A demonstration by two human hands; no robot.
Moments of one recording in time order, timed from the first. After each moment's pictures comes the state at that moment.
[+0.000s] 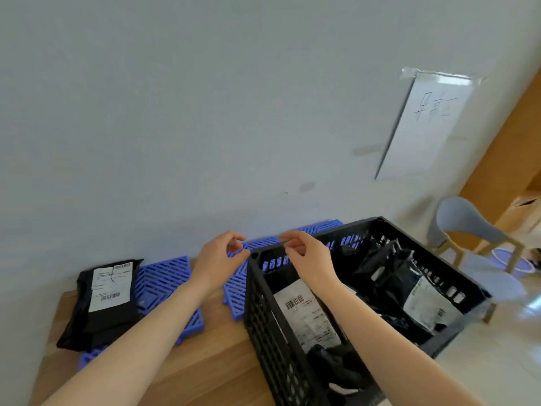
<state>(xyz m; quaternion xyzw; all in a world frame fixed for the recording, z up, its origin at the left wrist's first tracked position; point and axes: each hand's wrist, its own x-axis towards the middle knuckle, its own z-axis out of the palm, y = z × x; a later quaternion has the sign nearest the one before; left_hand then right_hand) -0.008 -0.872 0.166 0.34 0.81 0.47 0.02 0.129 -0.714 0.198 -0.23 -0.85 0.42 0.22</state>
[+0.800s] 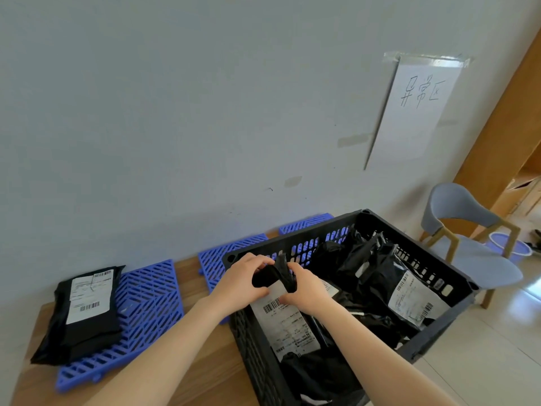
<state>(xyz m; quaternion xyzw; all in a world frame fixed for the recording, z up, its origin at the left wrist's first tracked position) 0.040 -0.798 0.139 0.47 0.82 0.32 0.10 0.157 -0.663 0.141 -0.27 -0.90 0.33 0.01</state>
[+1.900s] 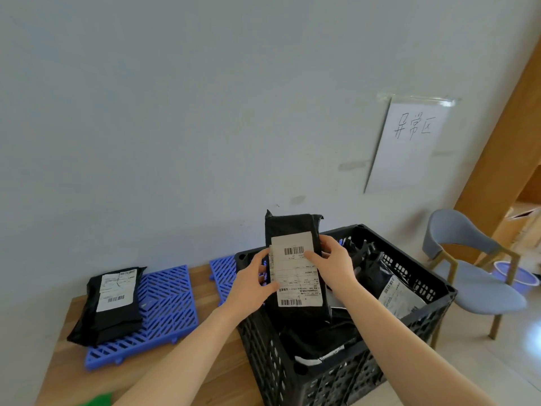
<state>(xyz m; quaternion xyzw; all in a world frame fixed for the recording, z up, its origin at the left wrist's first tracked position) 0.113 -0.834 0.164 0.35 0.78 0.50 0.14 0.218 -0.682 0.224 -0.29 -0.79 0.47 0.27</state>
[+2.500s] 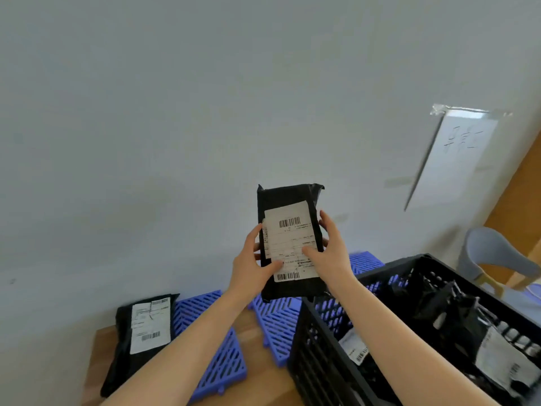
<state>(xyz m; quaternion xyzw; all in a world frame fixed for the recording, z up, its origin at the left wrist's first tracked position) -0.087 -0.900 0.195 0.31 0.72 0.62 0.07 0.014 -0.769 0.251 -0.24 -0.81 0.44 0.31</state>
